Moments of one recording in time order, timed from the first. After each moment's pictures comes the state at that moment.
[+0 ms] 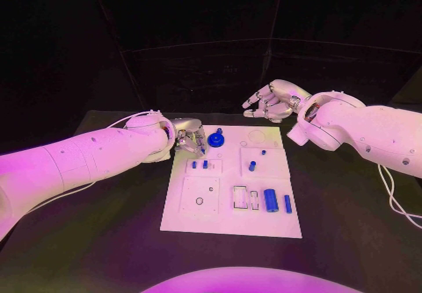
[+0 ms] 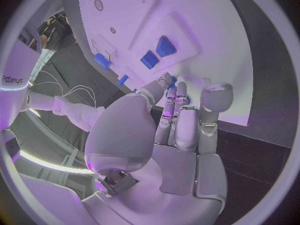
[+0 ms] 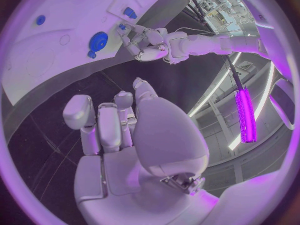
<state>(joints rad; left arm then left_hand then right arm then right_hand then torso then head) 1.24 -0.58 -0.09 1.15 -1.31 -0.02 0.02 1.28 -0.05 0.43 -0.17 0.05 1.10 0.14 0.17 0.07 1.13 0.07 0.27 0.06 1.47 -0.01 1.35 1.02 0.15 1.44 0.08 0.98 0.84 1.33 -0.72 -0.04 1.34 -0.91 -0.20 0.09 1.44 -0.01 -0.06 0.19 0.39 0.94 0.15 0.13 0.08 1.23 0.06 0.95 0.98 1.46 -0.01 1.28 1.17 0.09 1.24 0.10 1.28 1.09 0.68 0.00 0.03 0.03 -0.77</state>
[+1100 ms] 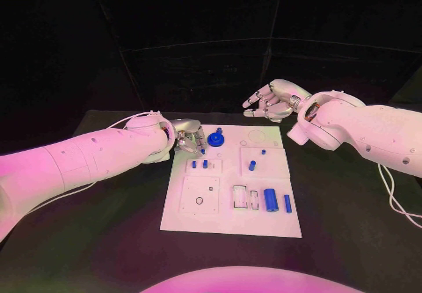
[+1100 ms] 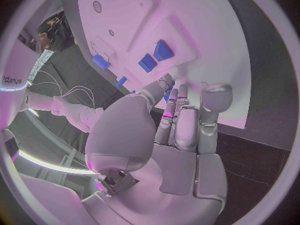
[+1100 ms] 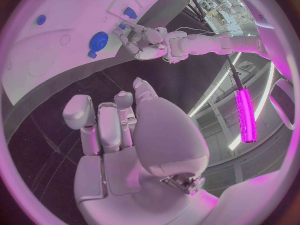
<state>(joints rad) 1.24 -0.58 -0.10 1.14 -1.31 -0.01 0.01 1.26 -0.07 0.44 -0.18 0.05 1.01 0.17 0.09 0.06 1.10 0.10 0.20 0.06 1.47 0.00 1.35 1.00 0.15 1.44 0.09 0.99 0.86 1.33 -0.72 -0.04 1.34 -0.91 -0.20 0.09 1.44 -0.01 -0.06 0.19 0.39 0.94 0.15 0.13 0.08 1.23 0.06 0.95 0.97 1.46 -0.01 1.27 1.17 0.09 1.24 0.10 1.28 1.08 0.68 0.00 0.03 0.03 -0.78</state>
